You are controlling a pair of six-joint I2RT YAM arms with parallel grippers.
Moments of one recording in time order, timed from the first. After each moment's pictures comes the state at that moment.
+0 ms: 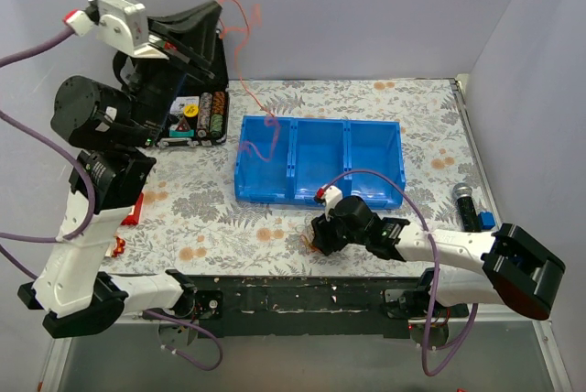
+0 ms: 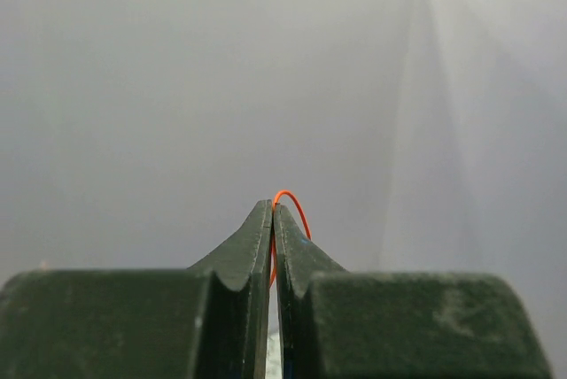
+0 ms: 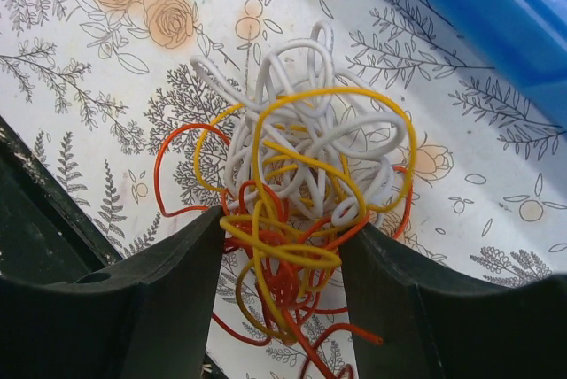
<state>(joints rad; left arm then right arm) -0.68 1.19 1.88 -0.16 -0.03 0.01 1.00 1.22 0.46 0.05 -0.03 0.30</state>
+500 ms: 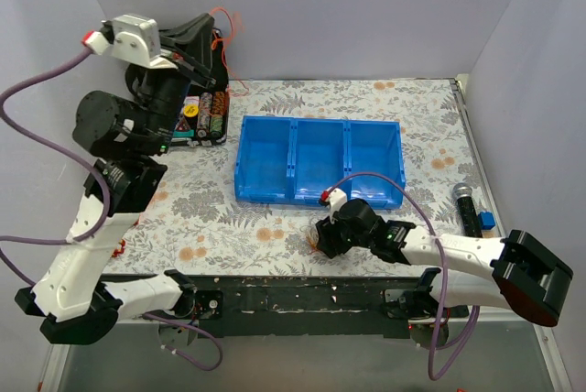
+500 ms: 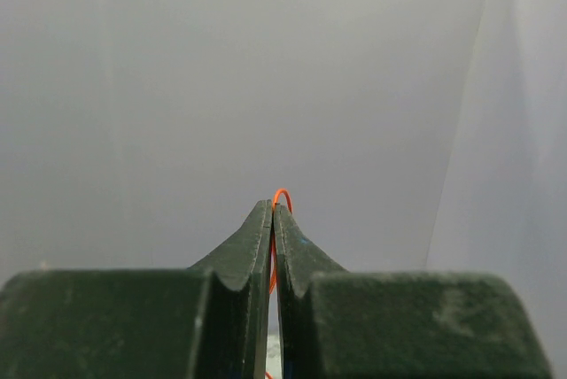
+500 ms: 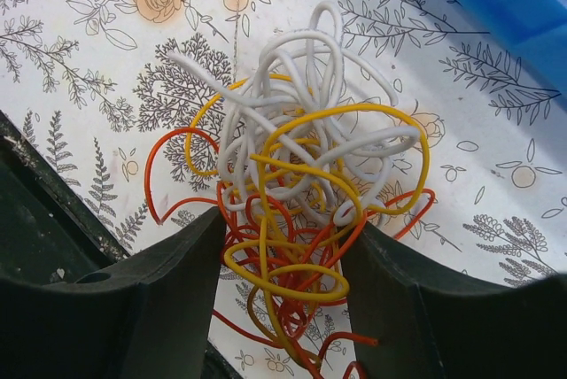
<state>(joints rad) -0.68 1.13 1.71 0.02 -0.23 0.09 1.00 1.17 0.43 0.00 -0.01 0.31</state>
